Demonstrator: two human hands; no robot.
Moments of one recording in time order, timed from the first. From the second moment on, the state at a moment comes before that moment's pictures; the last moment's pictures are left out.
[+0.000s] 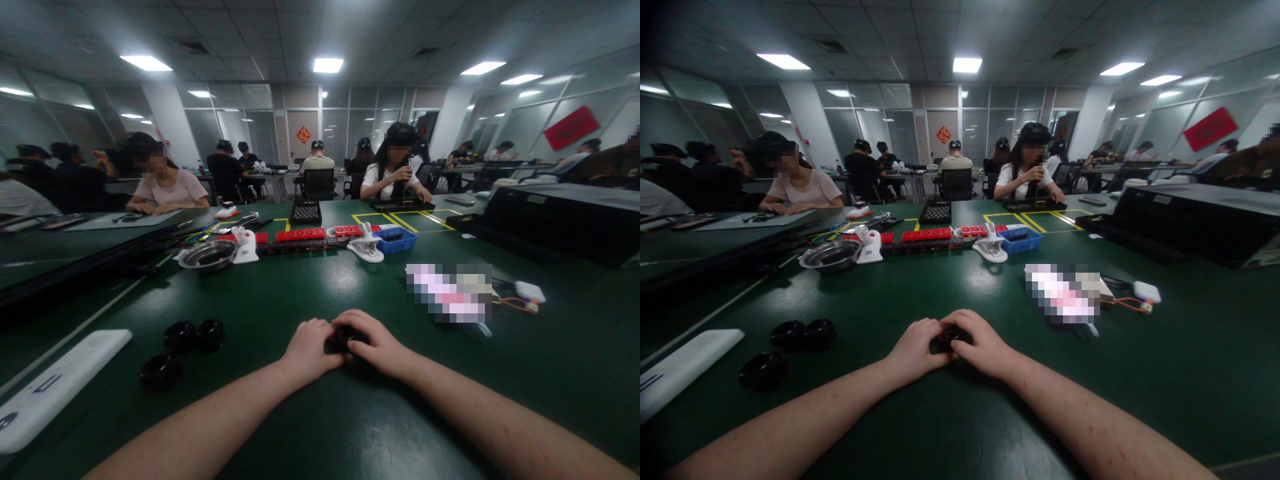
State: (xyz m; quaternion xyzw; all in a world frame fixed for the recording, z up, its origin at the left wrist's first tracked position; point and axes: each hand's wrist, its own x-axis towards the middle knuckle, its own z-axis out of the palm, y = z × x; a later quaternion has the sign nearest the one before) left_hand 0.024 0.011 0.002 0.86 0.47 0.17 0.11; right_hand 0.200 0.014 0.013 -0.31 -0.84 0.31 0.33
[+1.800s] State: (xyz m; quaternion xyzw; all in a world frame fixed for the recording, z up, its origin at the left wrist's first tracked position) left_hand 0.027 0.009 0.006 0.85 0.48 0.16 0.12; right_hand 0.197 0.014 0.007 -0.39 -0.81 0.27 0.34
